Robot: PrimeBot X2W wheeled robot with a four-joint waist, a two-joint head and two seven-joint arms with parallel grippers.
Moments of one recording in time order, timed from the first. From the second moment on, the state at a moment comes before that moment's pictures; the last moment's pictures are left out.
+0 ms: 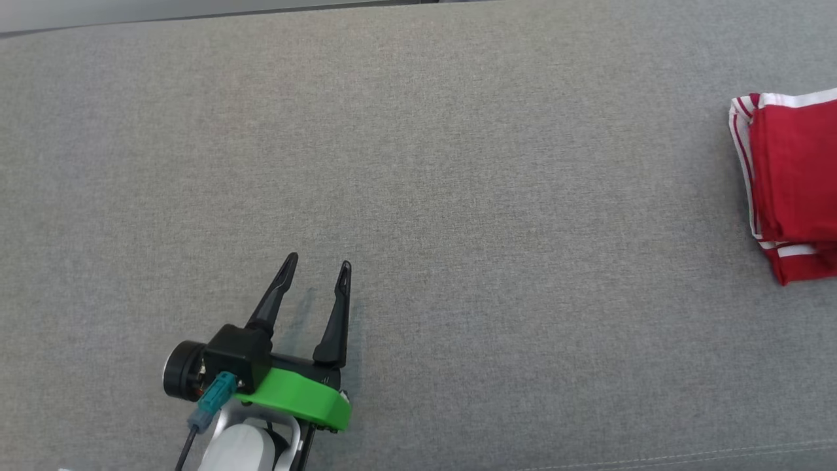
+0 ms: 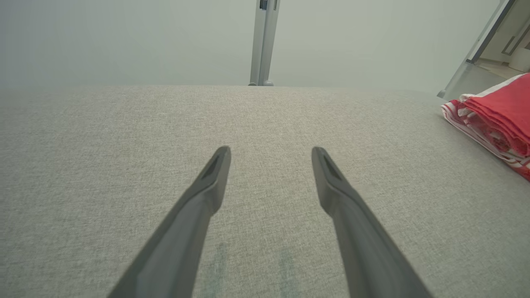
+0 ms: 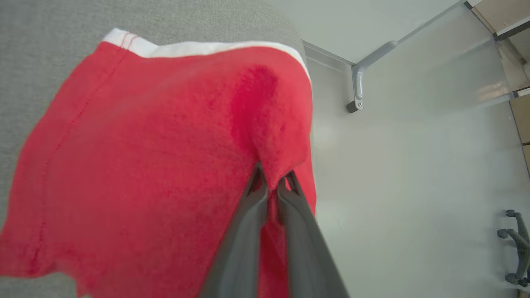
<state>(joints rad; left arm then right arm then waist) -0.16 0.11 -0.36 0.14 -0.30 -0.01 -0.23 -0.65 -0.80 0.24 0.54 0.37 0.13 0.47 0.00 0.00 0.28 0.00</state>
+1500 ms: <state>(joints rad) -0.15 0.16 -0.34 0.12 -0.34 0.04 -0.20 -0.78 -0.54 0.13 0.88 0.05 0.13 -0.15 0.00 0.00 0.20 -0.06</state>
